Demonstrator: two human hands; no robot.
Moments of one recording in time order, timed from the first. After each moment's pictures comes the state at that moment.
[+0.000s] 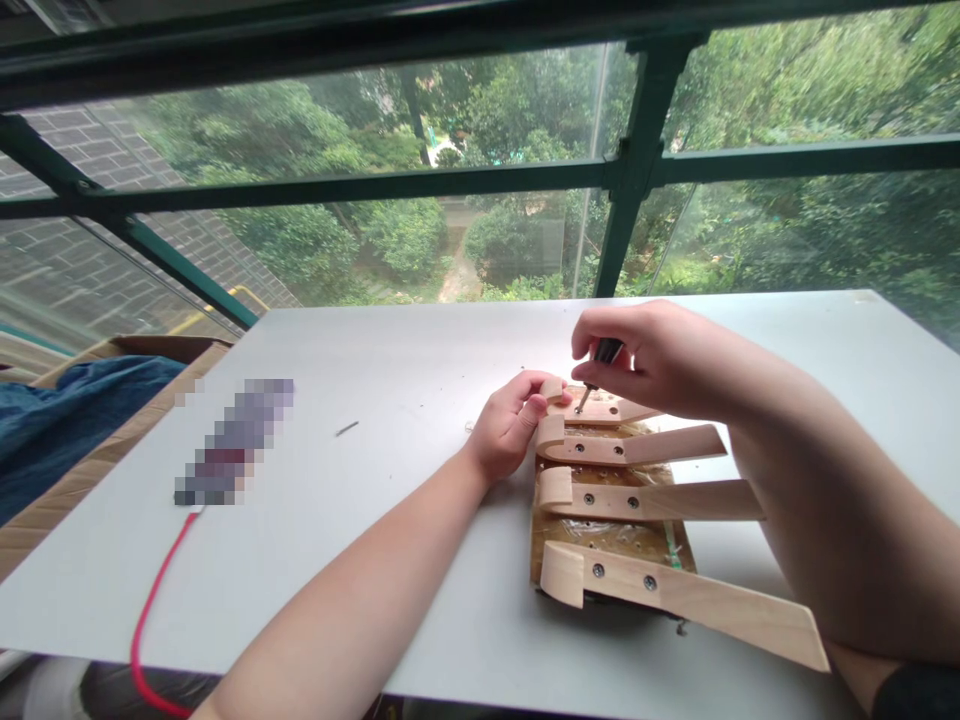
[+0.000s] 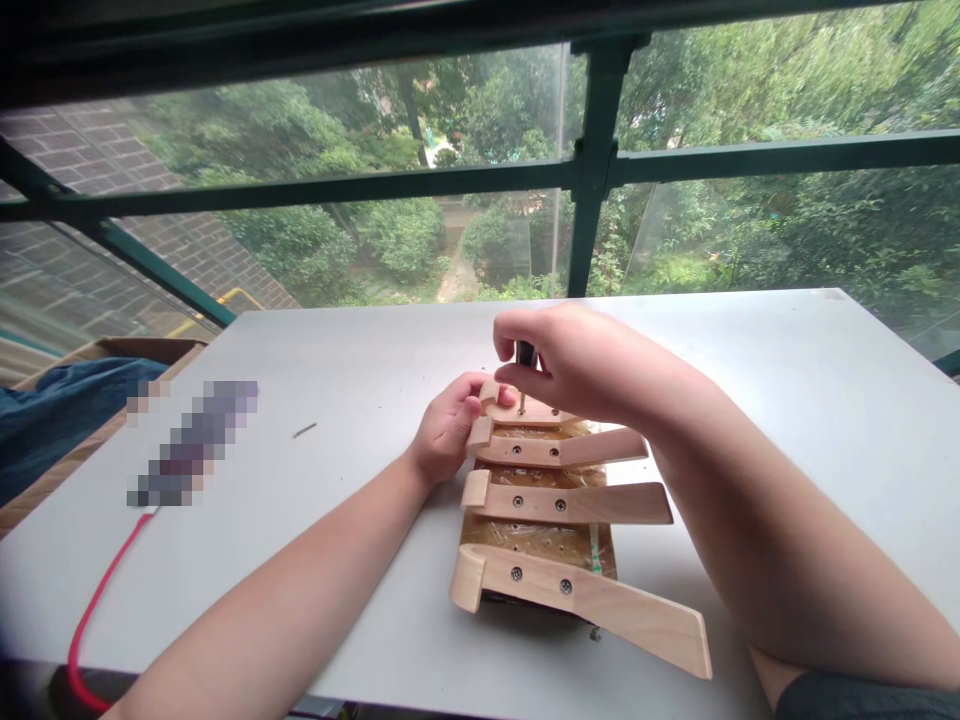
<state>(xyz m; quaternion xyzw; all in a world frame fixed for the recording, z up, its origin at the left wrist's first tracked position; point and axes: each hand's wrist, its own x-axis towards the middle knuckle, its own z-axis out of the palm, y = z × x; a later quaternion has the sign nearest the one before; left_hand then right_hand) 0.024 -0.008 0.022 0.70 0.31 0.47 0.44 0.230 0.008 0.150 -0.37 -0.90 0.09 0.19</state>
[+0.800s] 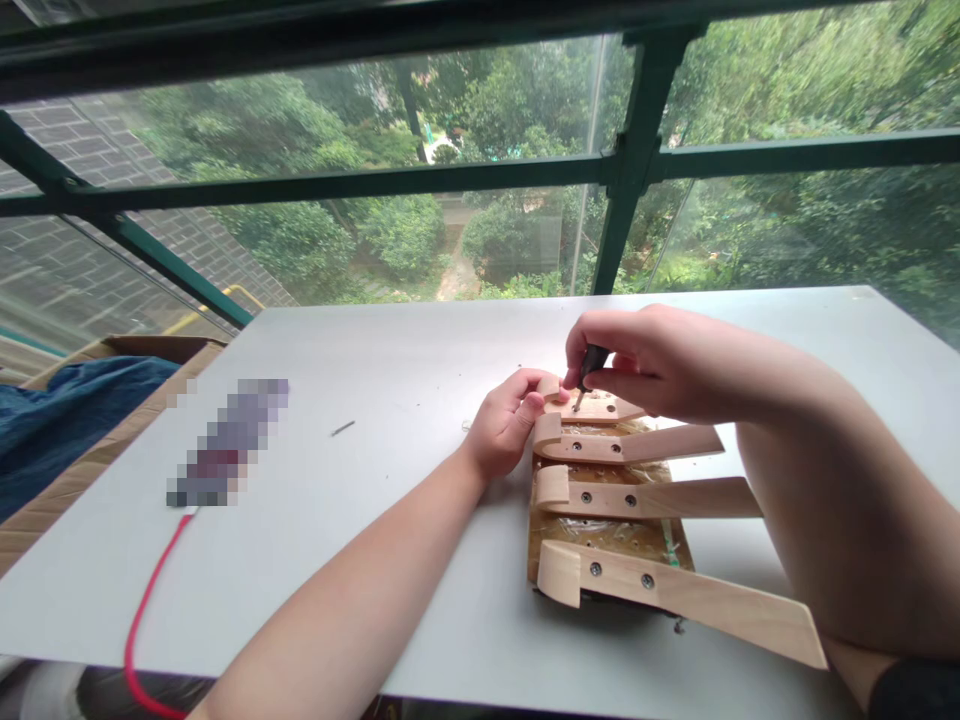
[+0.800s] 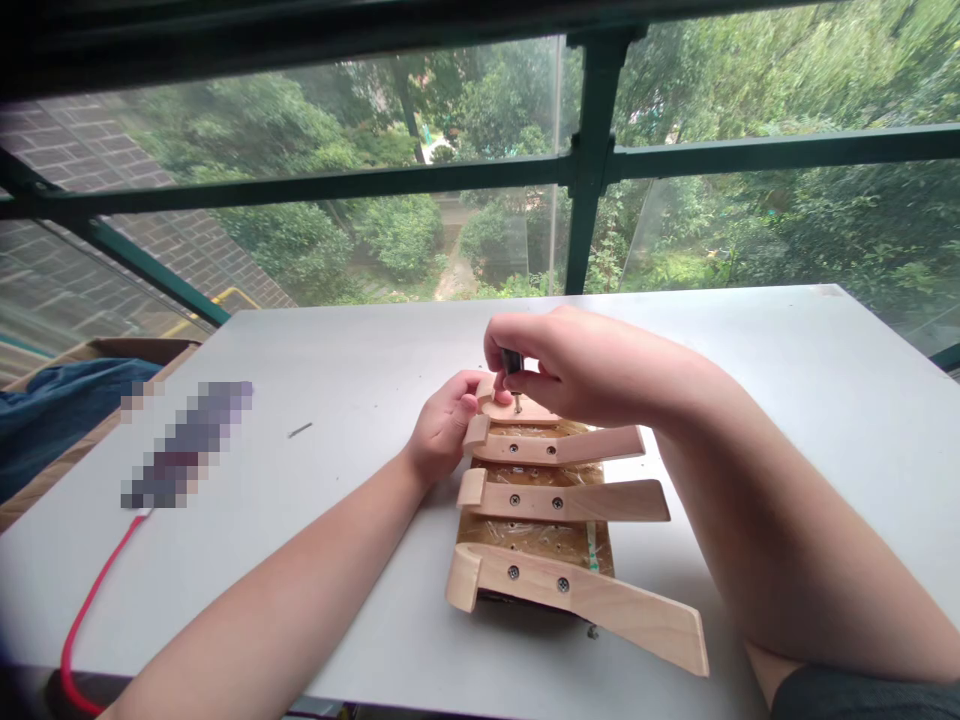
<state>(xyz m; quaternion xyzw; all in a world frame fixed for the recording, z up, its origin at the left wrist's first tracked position) 0.025 -0.009 0.022 0.70 0.31 0.48 0.43 0.236 0.005 0.157 -0.32 -0.92 0.16 0.14</state>
